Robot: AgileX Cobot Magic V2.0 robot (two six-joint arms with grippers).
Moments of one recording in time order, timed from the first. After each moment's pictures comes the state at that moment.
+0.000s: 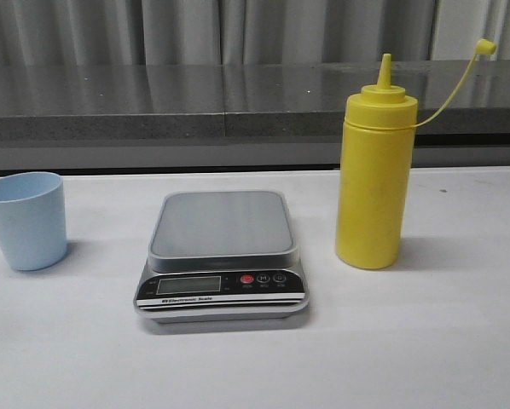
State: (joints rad) left arm 0.02 -0.01 0.00 0.05 0.13 -0.08; right arm 0.01 -0.02 0.03 0.11 0.27 0.00
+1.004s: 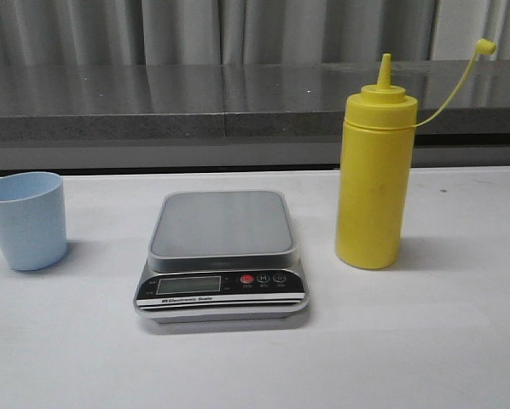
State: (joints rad) left arm 0.02 0.16 -0.31 0.01 0.27 -0.08; right arm 0.01 -0.02 0.03 0.10 0.27 0.00
